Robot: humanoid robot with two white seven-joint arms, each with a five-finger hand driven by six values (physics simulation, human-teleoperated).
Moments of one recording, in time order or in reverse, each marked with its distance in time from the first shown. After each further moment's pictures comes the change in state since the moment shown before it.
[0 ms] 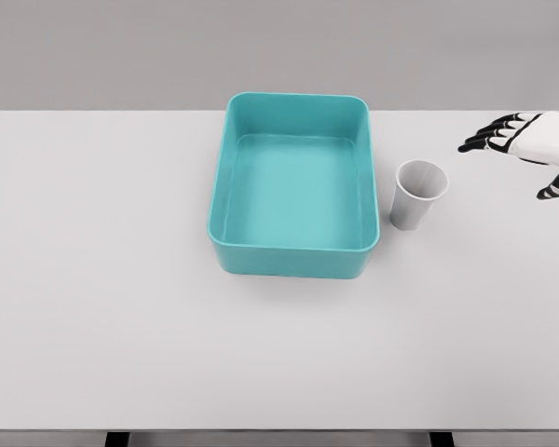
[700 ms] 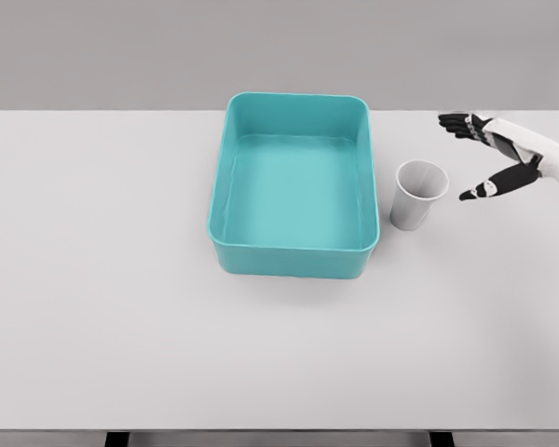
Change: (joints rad) left arm 0.000 0.000 0.000 0.000 0.000 0.000 0.000; right arm 0.006 0.335 0.026 0.494 -0.628 0.182 0.038
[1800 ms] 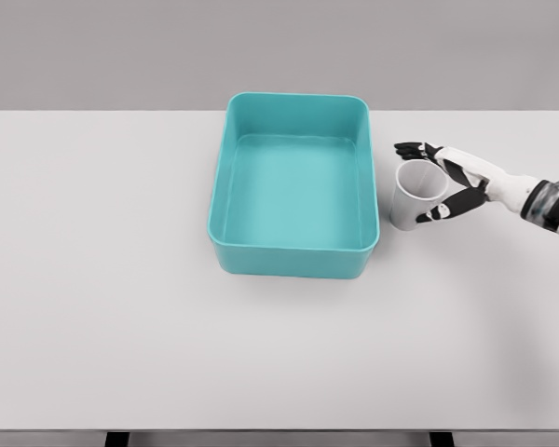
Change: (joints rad) left arm 0.000 0.000 0.000 0.000 0.000 0.000 0.000; right arm 0.006 0.128 0.061 0.076 -0.002 -0.007 0.000
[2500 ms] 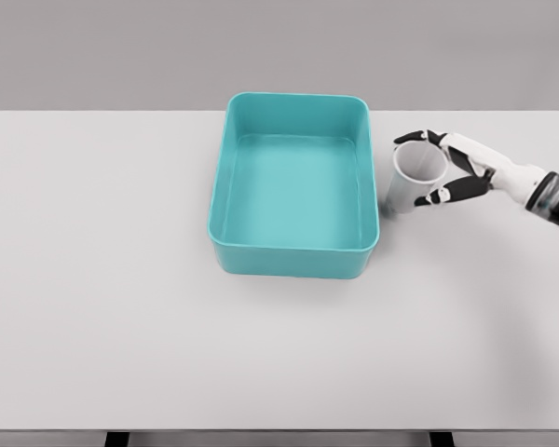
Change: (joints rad) left arm 0.000 0.000 0.000 0.000 0.000 0.000 0.000; right arm -0.002 0.000 -0.042 -0.008 -0.001 -0.101 0.000
